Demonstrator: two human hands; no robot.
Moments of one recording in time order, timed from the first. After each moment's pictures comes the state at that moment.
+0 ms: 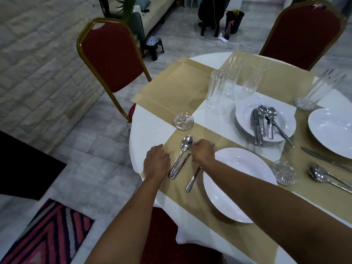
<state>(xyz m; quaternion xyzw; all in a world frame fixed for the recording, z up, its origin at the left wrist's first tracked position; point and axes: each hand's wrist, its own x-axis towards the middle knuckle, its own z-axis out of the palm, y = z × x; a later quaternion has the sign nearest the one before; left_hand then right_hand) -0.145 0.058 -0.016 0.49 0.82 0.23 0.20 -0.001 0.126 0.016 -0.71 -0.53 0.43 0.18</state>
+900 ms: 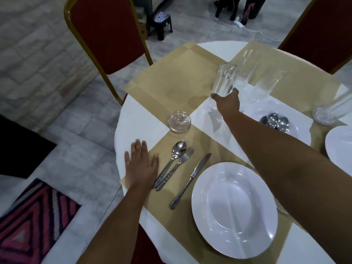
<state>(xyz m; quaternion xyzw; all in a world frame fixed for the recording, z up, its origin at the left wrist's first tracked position) -0.146 0.077 -0.066 0.50 0.86 0.08 0.09 0.043 0.346 0.018 -0.71 -0.50 0.38 0.30</state>
